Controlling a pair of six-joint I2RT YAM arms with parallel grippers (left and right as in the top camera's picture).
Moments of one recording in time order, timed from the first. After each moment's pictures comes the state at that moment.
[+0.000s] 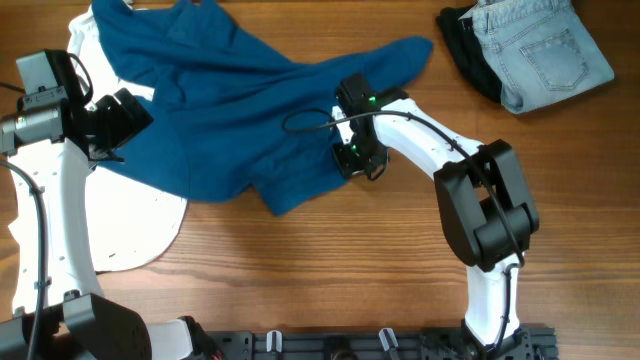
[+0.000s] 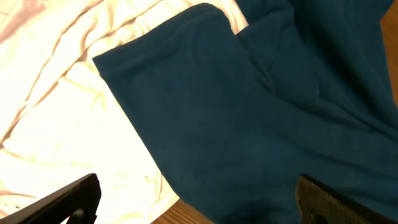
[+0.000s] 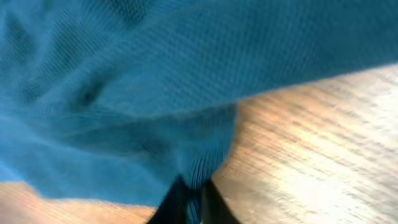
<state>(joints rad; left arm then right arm) 0.30 1.53 1.40 -0.99 0.02 -0.40 0.48 2.14 1.50 -0.91 -0.22 0.11</state>
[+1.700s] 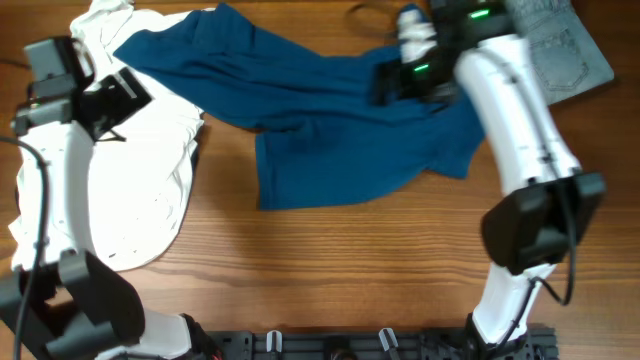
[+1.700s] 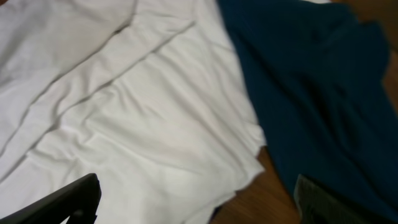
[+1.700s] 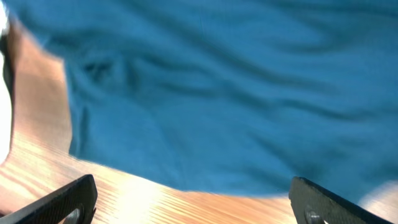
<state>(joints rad) 0.32 1.66 1.40 -0.75 0.03 -0.36 0.30 2.04 1.99 -1.29 -0.23 0.07</state>
